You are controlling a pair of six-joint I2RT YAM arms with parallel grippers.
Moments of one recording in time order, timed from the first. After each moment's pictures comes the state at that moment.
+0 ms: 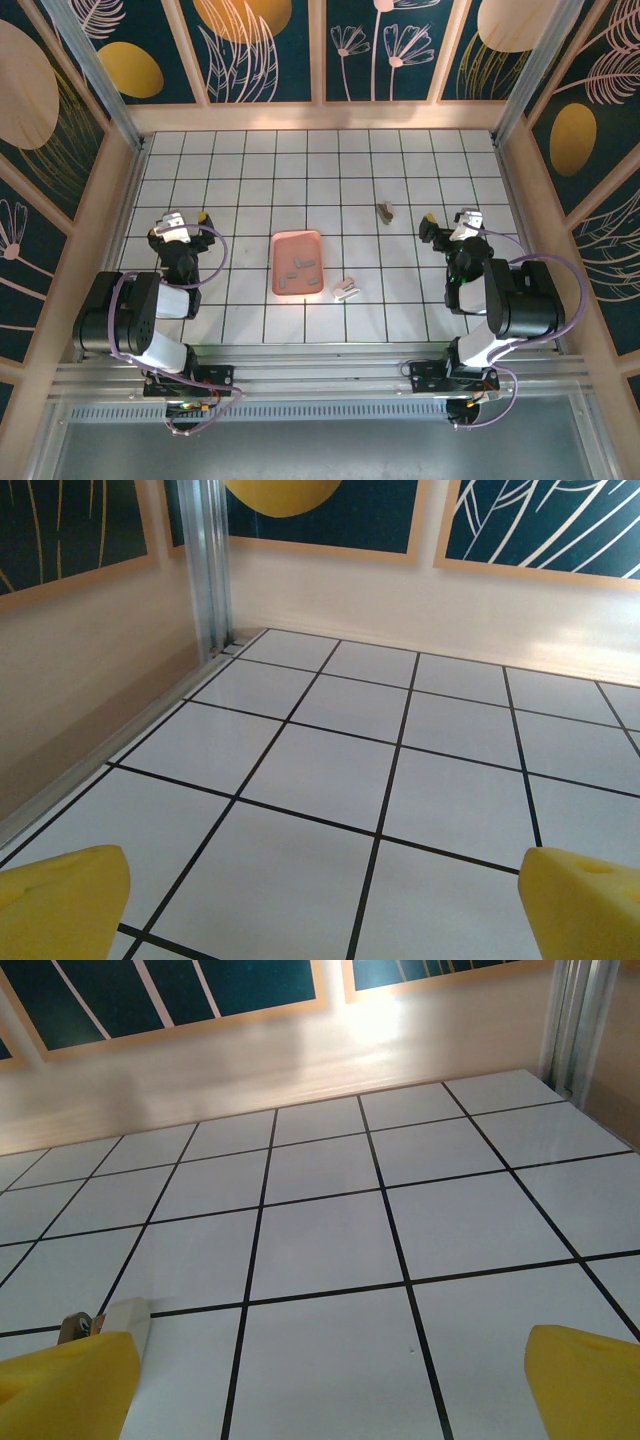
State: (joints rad) left arm -0.03 1.52 0.21 1.19 -0.28 -0.12; right arm -0.05 1.56 0.21 1.21 -0.08 0.13
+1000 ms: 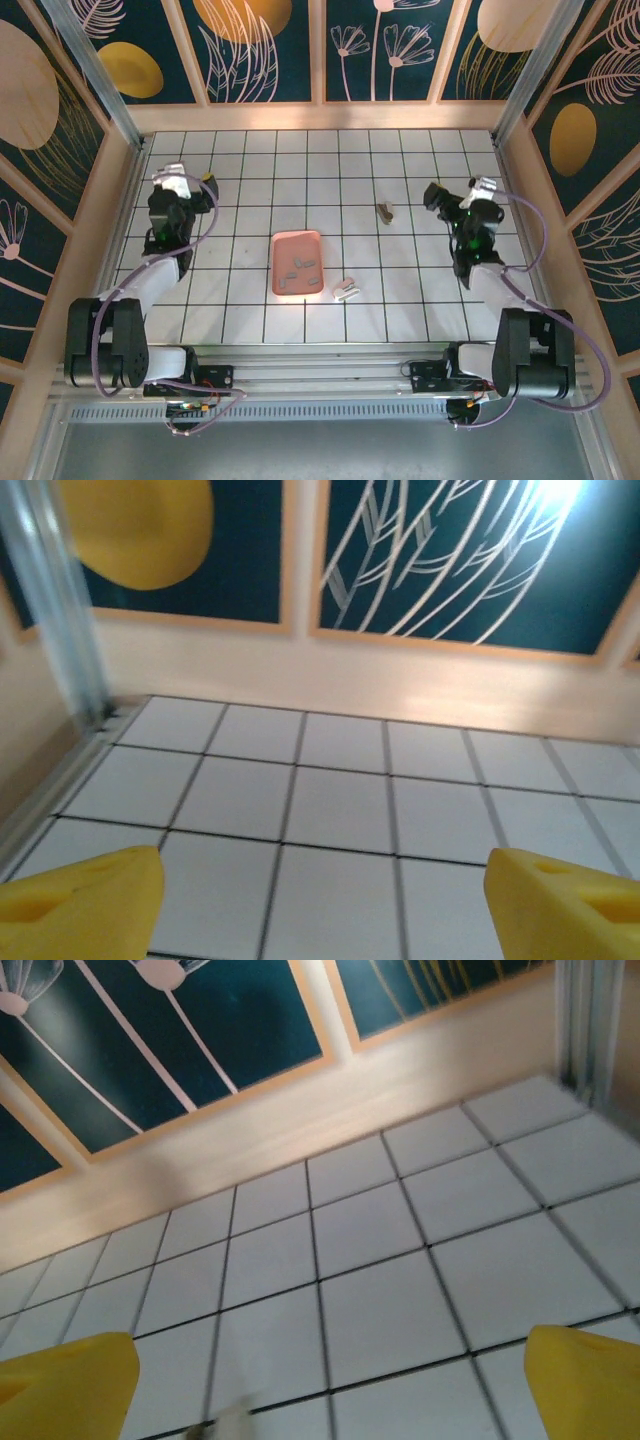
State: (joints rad) left arm -0.03 1.33 0.65 0.51 -0.04 -0.13; right arm -0.01 1.23 0.57 0.41 -0.05 0.40
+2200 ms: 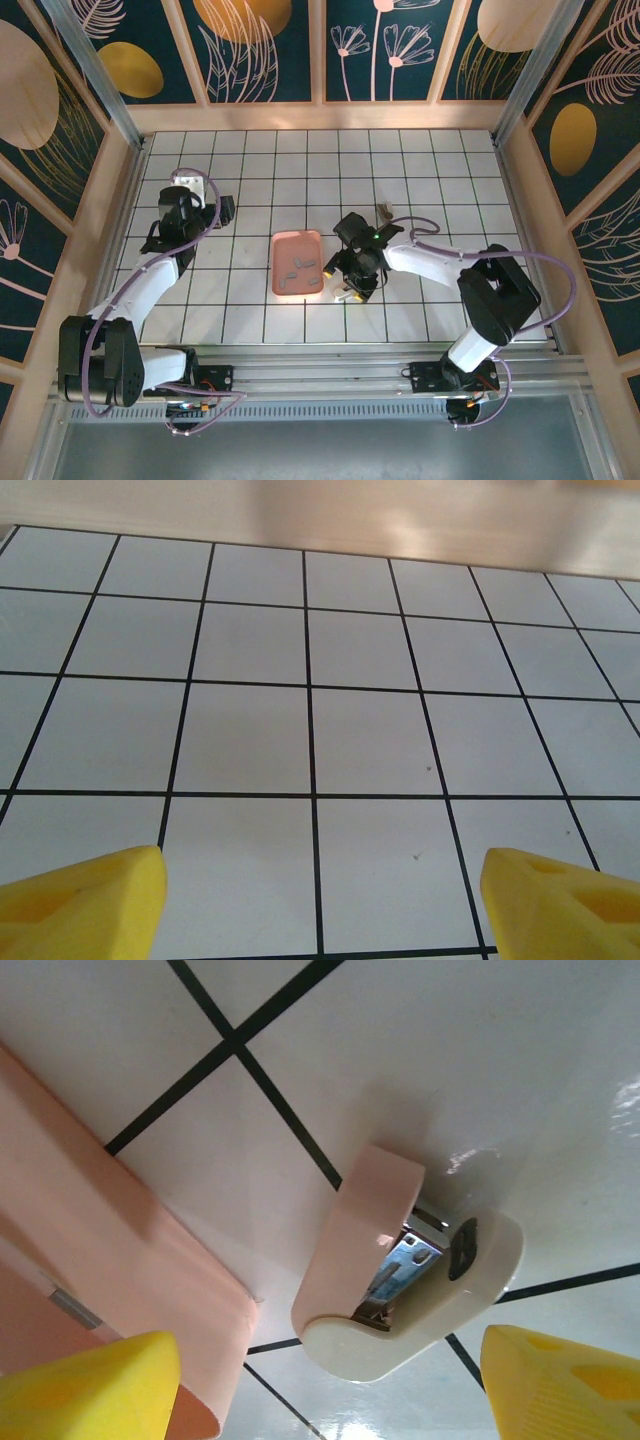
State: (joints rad) left arm -0.10 1.25 0.72 0.05 0.04 -0.17; right arm 0.78 1.62 1.01 -0.68 -0.23 1.36
